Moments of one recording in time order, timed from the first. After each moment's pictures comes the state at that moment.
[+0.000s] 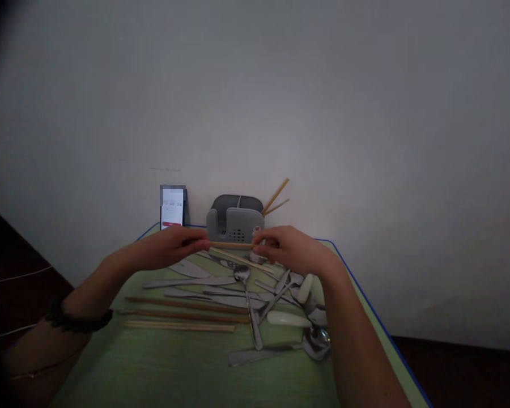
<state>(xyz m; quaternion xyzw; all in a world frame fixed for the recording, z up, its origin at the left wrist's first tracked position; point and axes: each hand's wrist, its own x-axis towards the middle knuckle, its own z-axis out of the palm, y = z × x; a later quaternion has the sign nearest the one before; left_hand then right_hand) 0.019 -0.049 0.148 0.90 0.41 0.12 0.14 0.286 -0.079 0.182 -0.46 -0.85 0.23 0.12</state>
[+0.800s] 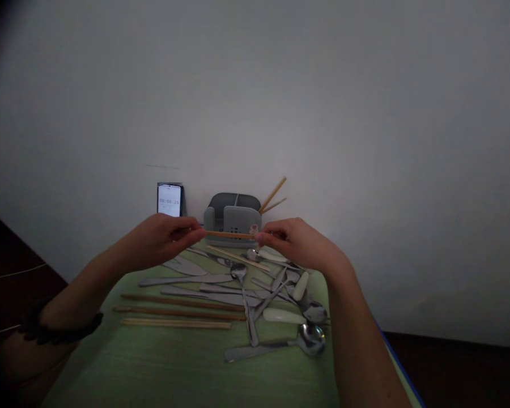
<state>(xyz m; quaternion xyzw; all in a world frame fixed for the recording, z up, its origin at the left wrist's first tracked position) 0.027 -0.069 0.165 0.86 0.46 0.22 0.06 0.296 -0.083 0.189 -0.50 -0.84 0.17 0.15</state>
